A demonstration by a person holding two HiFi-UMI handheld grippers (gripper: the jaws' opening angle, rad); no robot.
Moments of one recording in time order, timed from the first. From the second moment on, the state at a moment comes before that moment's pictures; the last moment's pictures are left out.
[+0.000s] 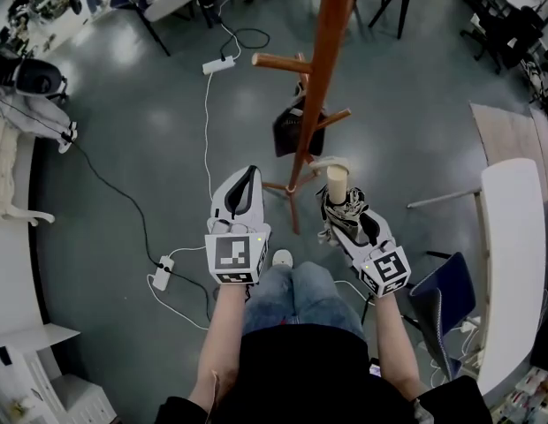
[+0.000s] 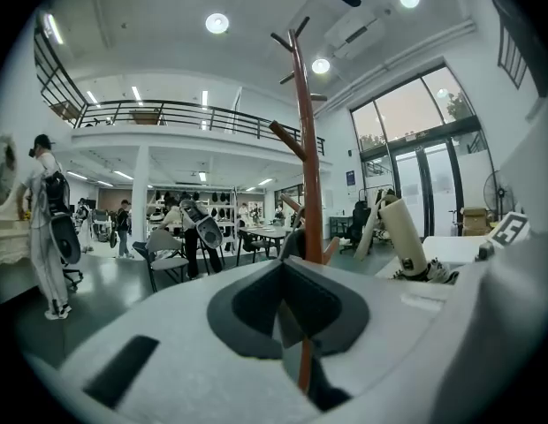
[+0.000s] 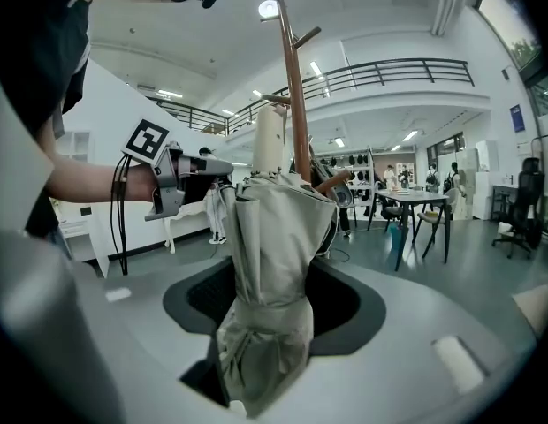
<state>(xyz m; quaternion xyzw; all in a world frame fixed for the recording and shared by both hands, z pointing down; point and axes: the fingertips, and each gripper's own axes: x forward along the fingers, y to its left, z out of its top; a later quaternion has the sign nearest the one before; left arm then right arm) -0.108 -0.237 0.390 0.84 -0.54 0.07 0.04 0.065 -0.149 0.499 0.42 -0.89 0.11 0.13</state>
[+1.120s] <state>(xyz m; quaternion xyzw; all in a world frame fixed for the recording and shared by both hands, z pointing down) -0.056 -0.244 0.523 0.85 -0.51 0.07 0.03 0.085 -0.169 0.630 0.40 -0.90 0.09 0.14</state>
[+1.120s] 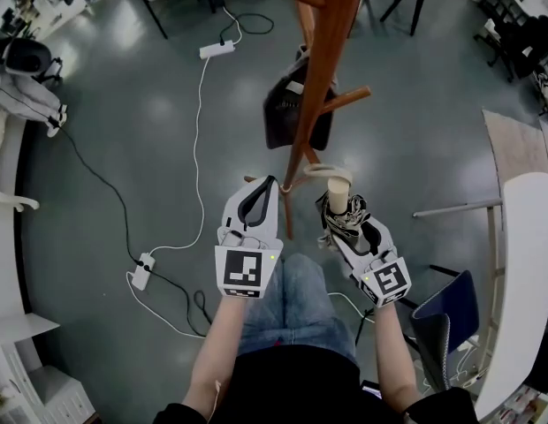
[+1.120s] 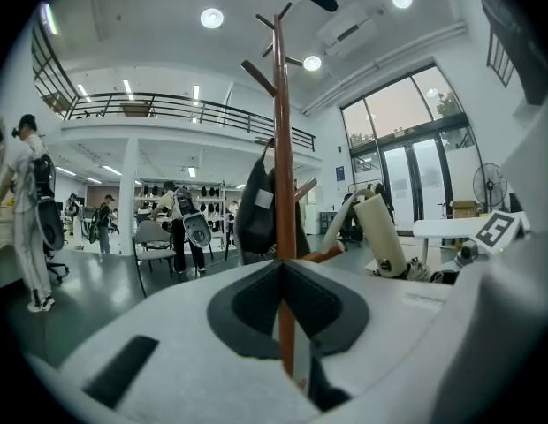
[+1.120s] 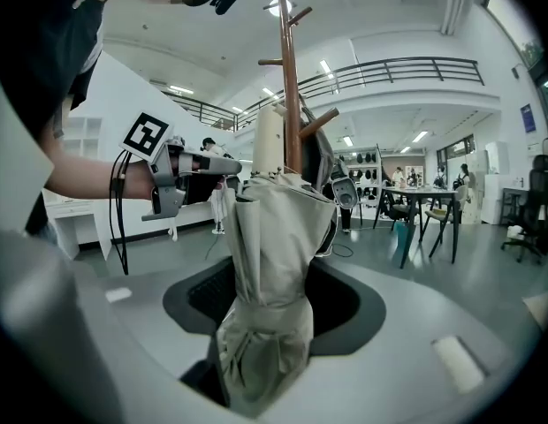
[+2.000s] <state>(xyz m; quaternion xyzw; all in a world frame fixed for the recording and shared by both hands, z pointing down) -0.045 -0.245 0.529 0.86 -0.51 0.05 0.03 0.103 -0.134 0.702 0.41 -0.88 0.10 0.21</state>
